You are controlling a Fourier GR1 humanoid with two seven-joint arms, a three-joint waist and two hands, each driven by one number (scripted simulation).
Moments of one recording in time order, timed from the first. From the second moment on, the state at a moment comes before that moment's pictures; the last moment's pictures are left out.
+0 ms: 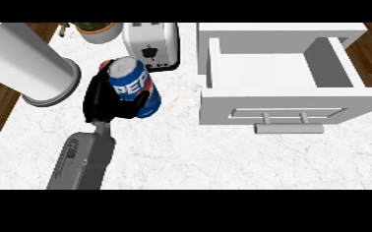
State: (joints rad) left arm -0.35 0.01 0.03 -1.34 0.30 0.10 -0.06; right arm 0.47 -0.01 -0.74 -2.30 -0.59 0.50 0.26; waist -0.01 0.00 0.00
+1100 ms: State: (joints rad) left arm -0.82 0.00 -0.09 -1.26 0.24 0.43 0.18; right arm 0.42 -0.01 -0.72 -2.28 -0.55 0.49 0.27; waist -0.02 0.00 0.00
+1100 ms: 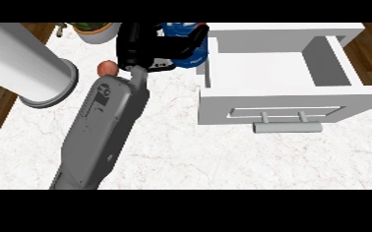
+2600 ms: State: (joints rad) left arm -1.37 0.00 -0.31 -0.63 0.64 0.65 -0.01; right arm 0.39 -0.03 -0.66 -2.31 -0.54 0.44 0.30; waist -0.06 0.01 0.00
